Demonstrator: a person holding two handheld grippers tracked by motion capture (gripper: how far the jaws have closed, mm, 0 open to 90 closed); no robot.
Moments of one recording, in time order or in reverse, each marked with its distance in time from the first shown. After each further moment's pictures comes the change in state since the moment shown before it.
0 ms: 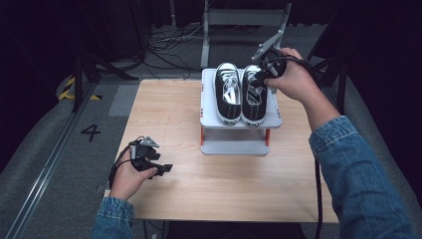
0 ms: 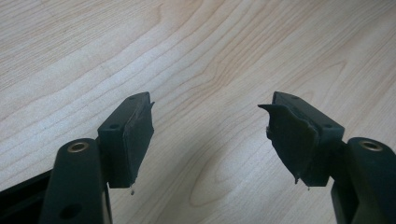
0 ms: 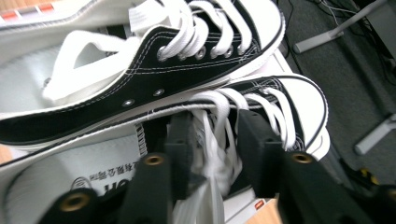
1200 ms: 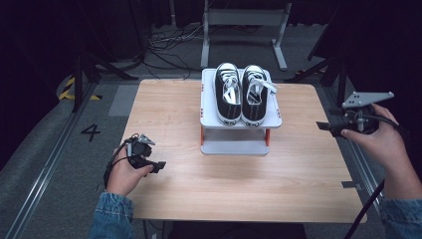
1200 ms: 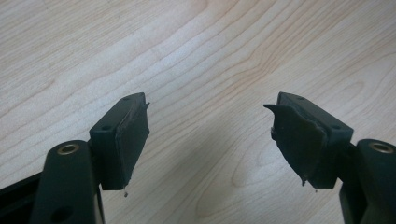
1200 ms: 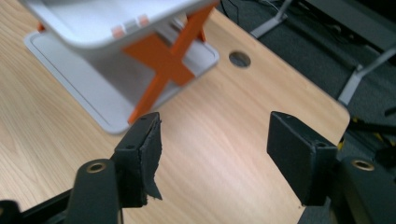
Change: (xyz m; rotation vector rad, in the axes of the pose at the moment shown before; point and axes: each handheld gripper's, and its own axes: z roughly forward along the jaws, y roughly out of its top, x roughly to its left) left arm 0.008 0.001 -0.010 0.041 0.127 -0.007; right arm 0.029 -0.235 -0.071 -0.163 -0.151 0.293
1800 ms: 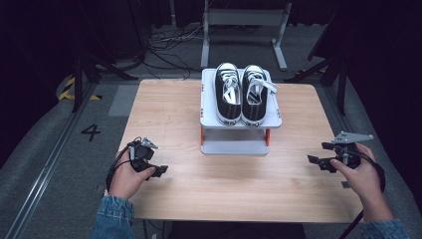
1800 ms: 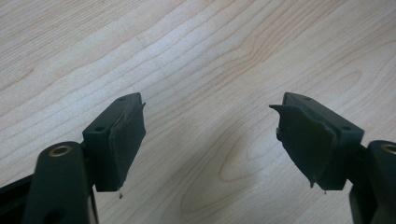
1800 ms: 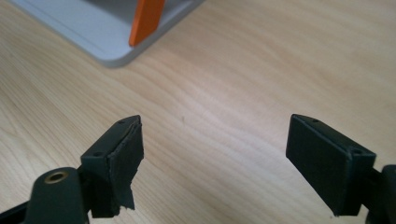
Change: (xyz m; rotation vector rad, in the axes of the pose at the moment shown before) left arm -0.009 -0.005 0.008 0.024 0.003 0.002; right arm 0.027 -0.106 0.059 0.029 0.054 0.190
